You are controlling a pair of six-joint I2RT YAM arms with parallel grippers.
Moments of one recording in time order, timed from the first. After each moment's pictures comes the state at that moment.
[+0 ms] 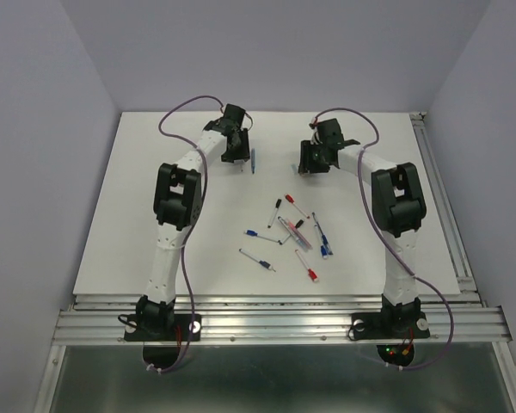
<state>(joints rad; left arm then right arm) -0.35 2.47 2.18 -0.68 -0.06 -0.38 0.30 2.21 1.67 -0.33 -0.16 0.24</state>
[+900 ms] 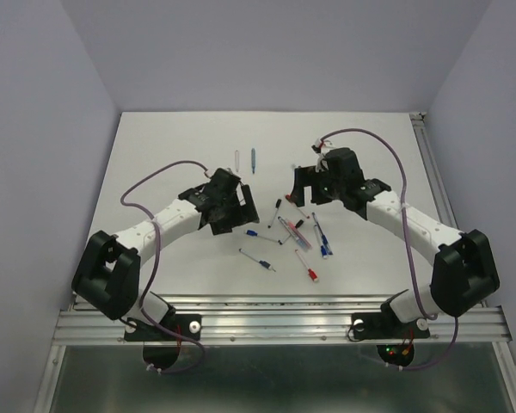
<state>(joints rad) -0.56 1.44 0.98 -0.50 0.02 -0.79 0.50 1.45 1.06 -0.28 -0.11 0.28</state>
